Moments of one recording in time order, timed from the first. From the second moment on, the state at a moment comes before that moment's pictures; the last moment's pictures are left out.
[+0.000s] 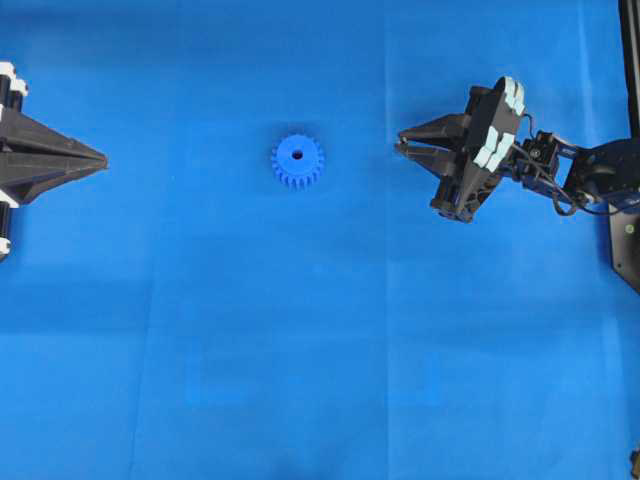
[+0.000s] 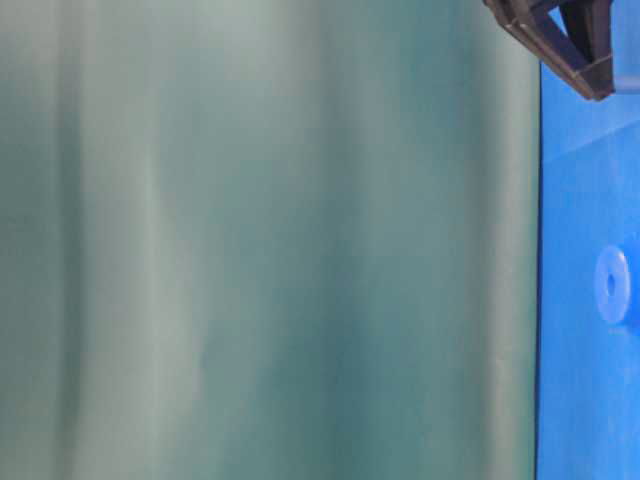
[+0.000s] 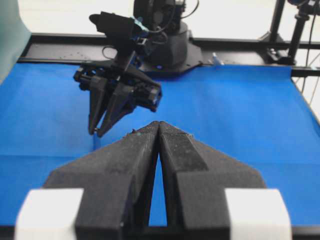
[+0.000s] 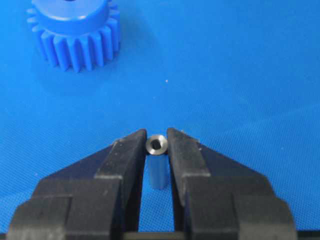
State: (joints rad) left arm 0.00 -1.00 1.21 0.00 -0.26 -0.02; right arm -0.18 0.08 1.12 0.26 -0.83 0.00
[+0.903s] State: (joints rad) left arm 0.00 -1.00 1.21 0.00 -0.26 -0.02; right arm -0.18 -0.20 1.10 0.26 -0.60 -0.03
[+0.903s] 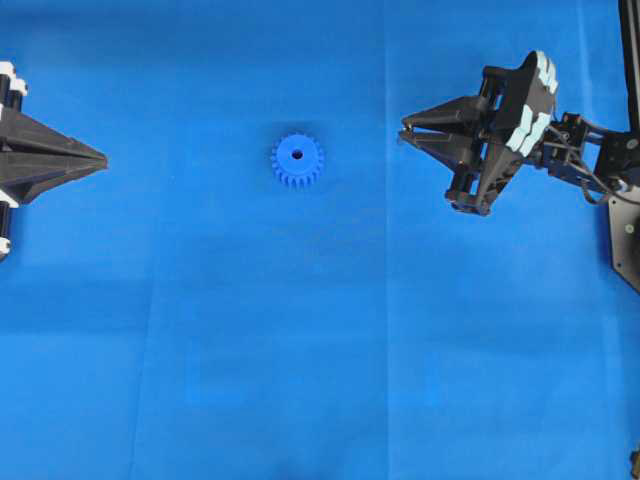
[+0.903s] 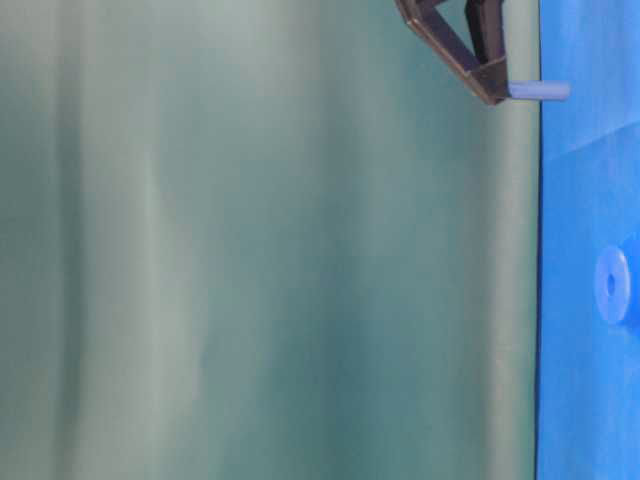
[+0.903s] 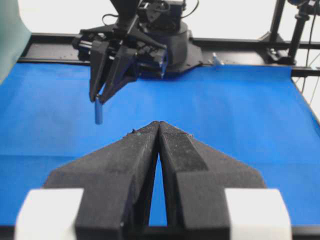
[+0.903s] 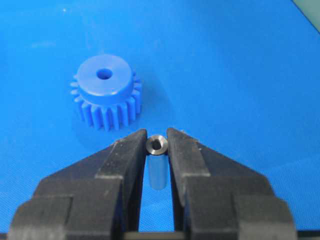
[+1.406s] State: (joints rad) left arm 0.00 -1.00 1.21 0.00 -0.26 -0.02; right arm -0.17 -0.13 1.01 0.26 -0.59 -0.03
